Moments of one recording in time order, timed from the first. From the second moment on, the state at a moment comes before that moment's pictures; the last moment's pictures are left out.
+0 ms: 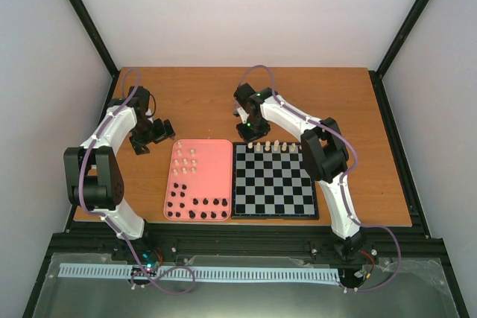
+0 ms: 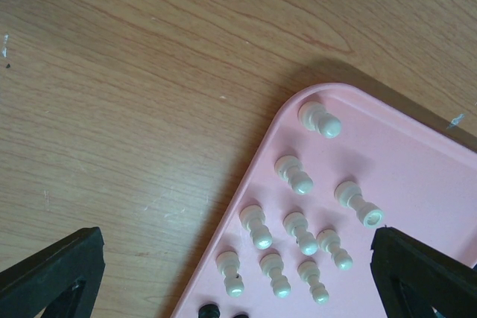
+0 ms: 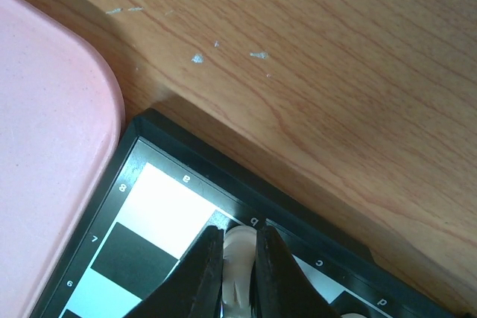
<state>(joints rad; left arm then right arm) 0.02 1.66 1.27 -1.02 0.15 -0.47 0.62 2.24 1.90 -1.06 -0.12 0.08</state>
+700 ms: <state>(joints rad) 0.02 1.66 1.27 -1.02 0.15 -0.47 0.63 2.23 1.88 -1.06 -0.12 0.09</state>
